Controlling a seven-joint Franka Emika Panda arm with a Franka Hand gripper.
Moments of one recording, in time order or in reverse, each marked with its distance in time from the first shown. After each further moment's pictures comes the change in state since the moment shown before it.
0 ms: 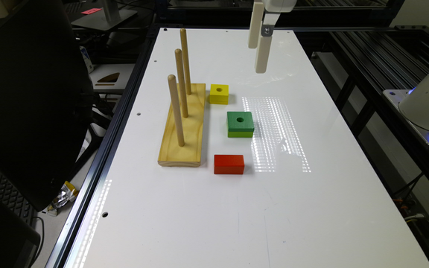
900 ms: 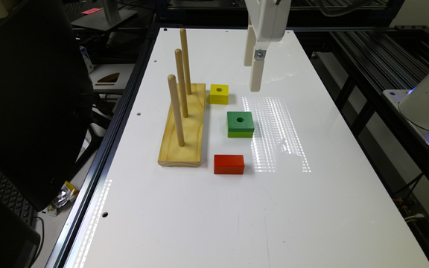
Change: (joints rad) arm 0.000 0.087 0.001 -0.008 0.000 0.081 0.000
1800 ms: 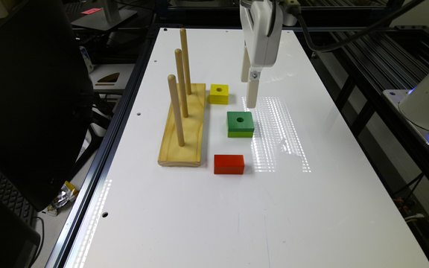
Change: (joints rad) arm 0.000 0.089 0.000 -0.011 0.000 0.093 0.000
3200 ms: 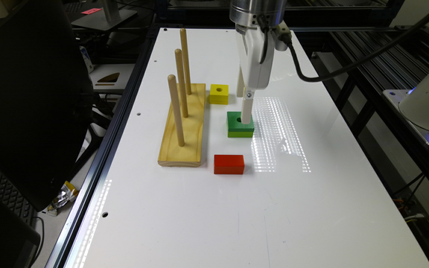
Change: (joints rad) arm 0.004 0.098 0.007 0.007 0.000 0.111 0.000
